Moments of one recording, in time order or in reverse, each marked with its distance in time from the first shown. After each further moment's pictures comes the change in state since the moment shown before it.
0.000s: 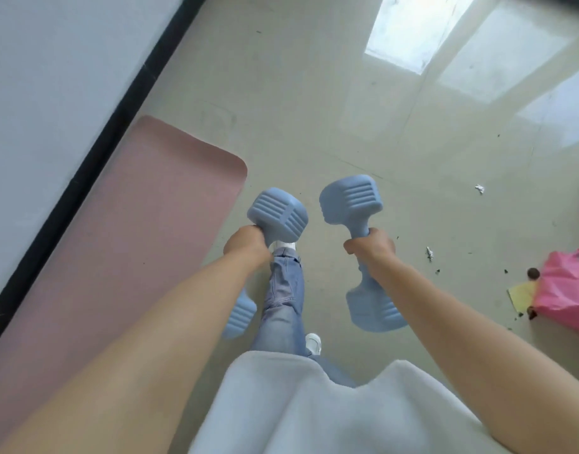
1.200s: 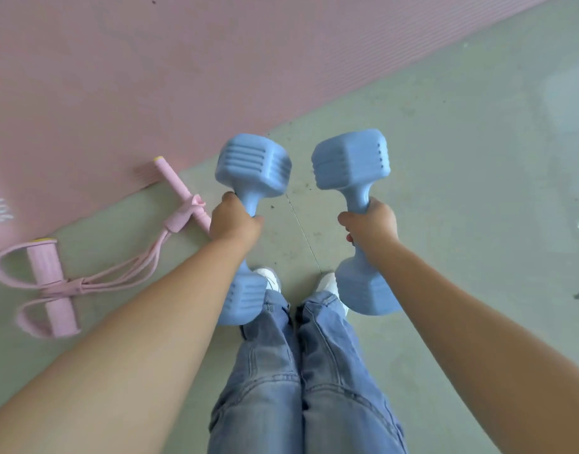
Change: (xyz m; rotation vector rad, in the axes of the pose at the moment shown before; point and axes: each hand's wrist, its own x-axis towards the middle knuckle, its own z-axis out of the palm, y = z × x) left_hand 0.007 -0.654 0.496 -0.821 0.183 -0.680; right_hand -0.051 0.255 0.742 -0.410 -0.312 -0.304
